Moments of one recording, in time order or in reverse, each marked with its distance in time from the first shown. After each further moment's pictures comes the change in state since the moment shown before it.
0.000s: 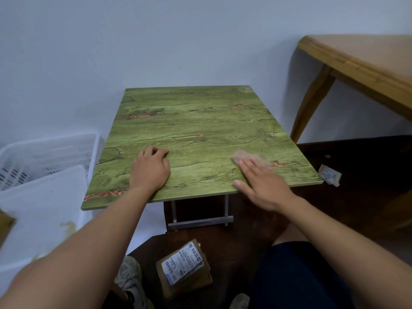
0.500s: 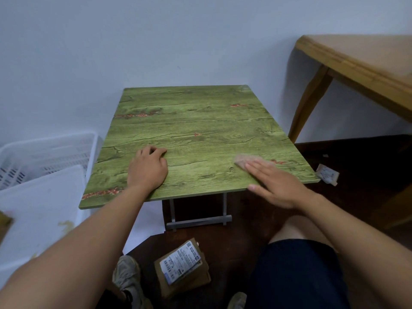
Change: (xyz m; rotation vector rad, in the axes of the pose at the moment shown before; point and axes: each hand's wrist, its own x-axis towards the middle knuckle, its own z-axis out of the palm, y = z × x) left_hand -0.001 0.000 -0.002 -0.003 -0.012 -0.003; right_hand -0.017 0.040 -0.012 -0.049 -0.060 -0.133
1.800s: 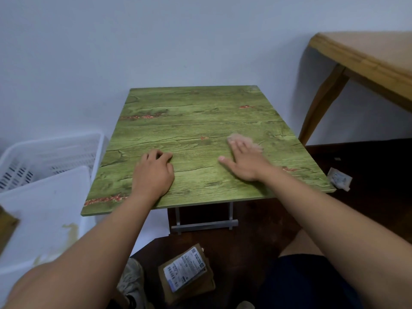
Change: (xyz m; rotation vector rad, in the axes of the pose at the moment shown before) left_hand 0.002 0.001 0.006 0.050 0.041 0.017; right_hand 0.120 -0.033 -0.009 0.103 -0.064 0.243
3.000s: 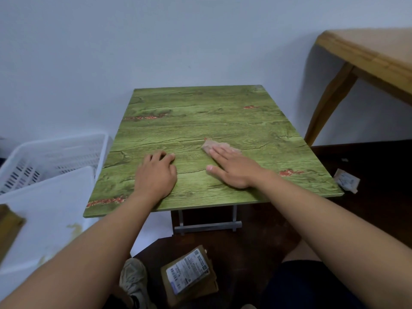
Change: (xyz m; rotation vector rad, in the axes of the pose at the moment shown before) left_hand 0.002 0.001 -0.005 0.024 -0.075 0.004; right_hand 0.006 -0.026 0.004 -0.038 -0.024 -0.301
